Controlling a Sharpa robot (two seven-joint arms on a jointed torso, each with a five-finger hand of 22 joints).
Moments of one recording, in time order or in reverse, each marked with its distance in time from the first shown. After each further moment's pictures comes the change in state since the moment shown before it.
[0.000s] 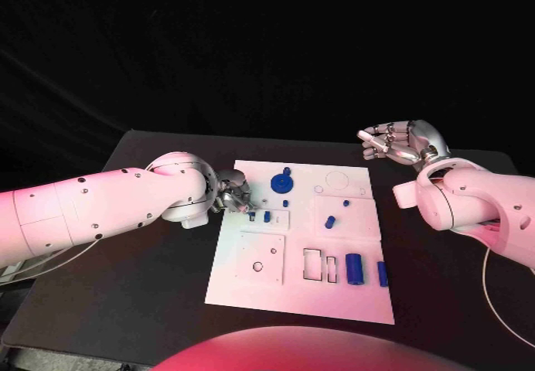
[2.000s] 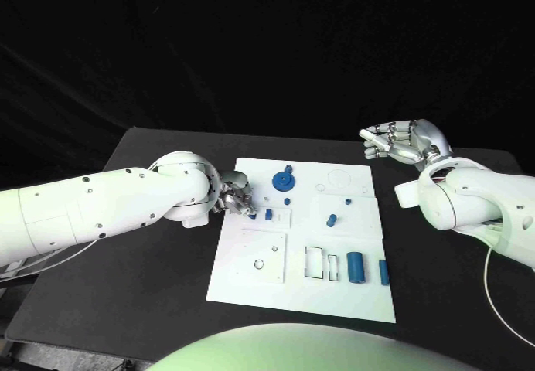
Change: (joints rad) left arm -0.006 0.001 -0.003 0.004 -0.030 0.039 0.000; left_hand -0.012 -0.009 0.062 -0.034 -0.003 0.004 0.000 0.012 0.000 0.019 -0.005 0.005 0.016 0.004 -0.004 0.000 0.000 0.000 0.007 0.000 0.003 0.008; right arm -0.003 0.002 0.000 -0.003 0.000 0.009 0.000; right_hand -0.005 0.005 -0.003 0.003 0.000 0.000 0.000 0.000 -0.001 0.000 0.000 0.000 0.000 0.000 0.000 0.000 -0.001 0.000 0.000 0.000 0.000 -0.001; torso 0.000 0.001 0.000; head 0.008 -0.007
